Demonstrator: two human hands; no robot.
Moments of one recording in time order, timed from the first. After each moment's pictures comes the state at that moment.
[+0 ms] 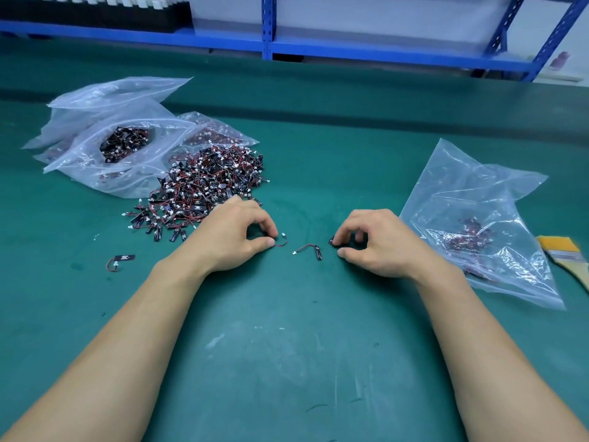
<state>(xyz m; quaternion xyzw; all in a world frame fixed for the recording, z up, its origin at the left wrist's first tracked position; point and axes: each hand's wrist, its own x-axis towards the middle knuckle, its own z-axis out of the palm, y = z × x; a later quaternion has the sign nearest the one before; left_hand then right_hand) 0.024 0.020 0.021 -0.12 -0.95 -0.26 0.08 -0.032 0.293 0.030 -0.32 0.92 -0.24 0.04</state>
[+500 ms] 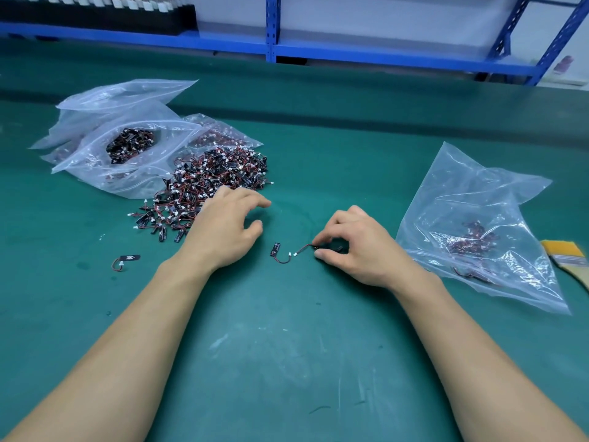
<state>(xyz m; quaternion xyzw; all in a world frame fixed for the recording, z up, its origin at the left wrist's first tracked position) 0.020 0.015 0.017 -0.03 -0.96 -0.21 0.16 -0.024 0.266 0.019 -0.37 0.89 -0.25 -0.02</state>
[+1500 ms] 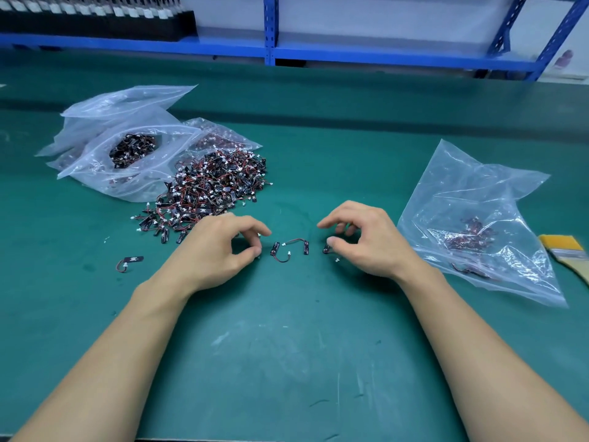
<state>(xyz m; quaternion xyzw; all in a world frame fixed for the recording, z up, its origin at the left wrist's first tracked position) 0.057 0.010 0.022 -0.13 -0.94 -0.27 0.14 -0.024 0.274 0.025 -0.33 0.87 -0.37 -0.02</state>
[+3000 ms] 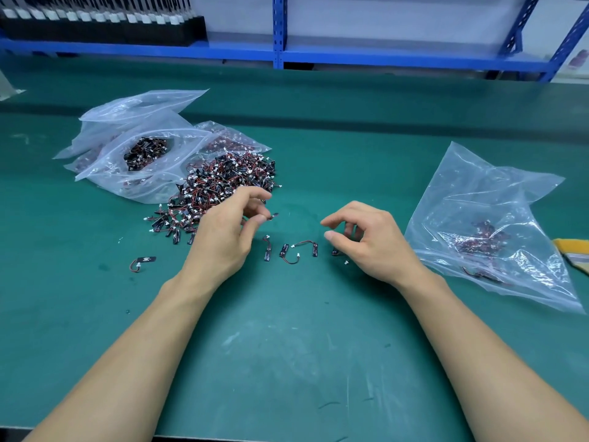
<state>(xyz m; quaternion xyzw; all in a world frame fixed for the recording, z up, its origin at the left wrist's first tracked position) 0.045 0.017 0.017 -0.08 -0.89 -0.36 0.28 -0.019 0.263 0.022 -0.32 0.86 -0.39 -0.08</state>
